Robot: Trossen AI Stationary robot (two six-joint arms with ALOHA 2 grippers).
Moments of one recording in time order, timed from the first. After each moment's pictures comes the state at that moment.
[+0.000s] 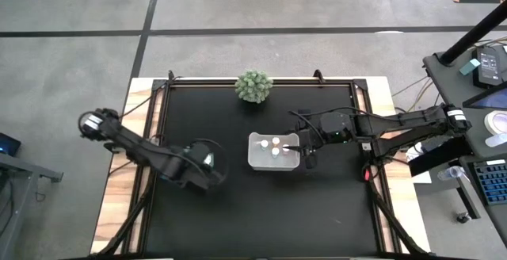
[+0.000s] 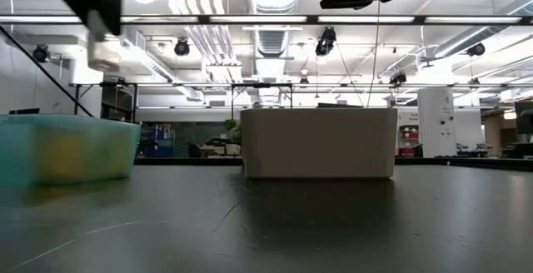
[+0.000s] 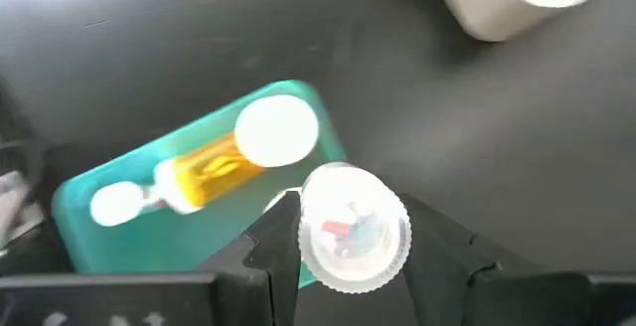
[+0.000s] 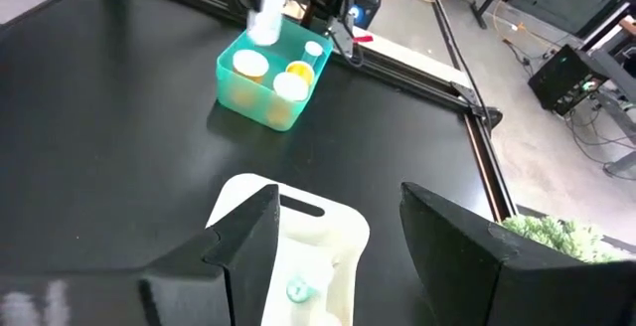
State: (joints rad) left arm -0.48 1.52 1.40 -1.38 -0.38 -1.49; right arm 0.06 1.15 0.86 -0.12 0.05 -0.36
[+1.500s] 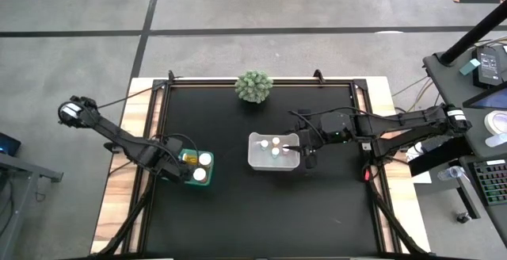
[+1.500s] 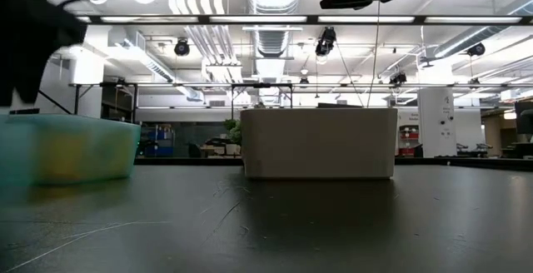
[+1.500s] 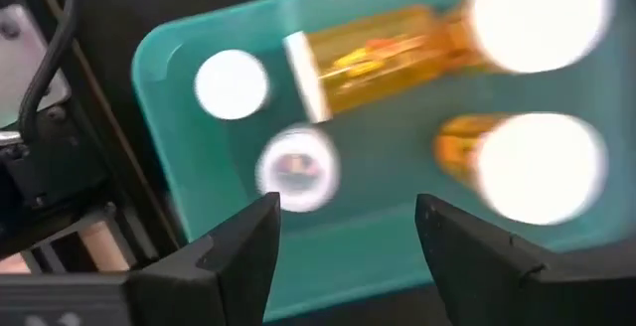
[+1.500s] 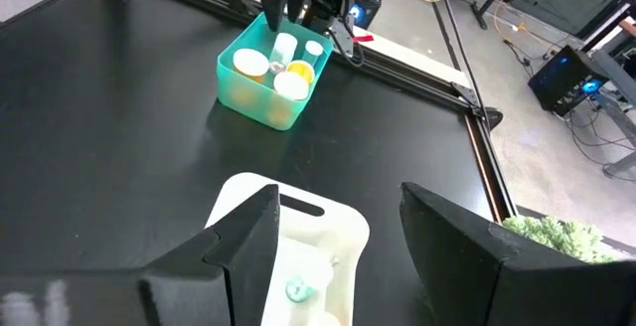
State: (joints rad) left arm -0.50 1.11 0.81 -1.22 -0.17 -1.70; right arm 0.06 1.15 0.86 -0.12 0.05 -0.36
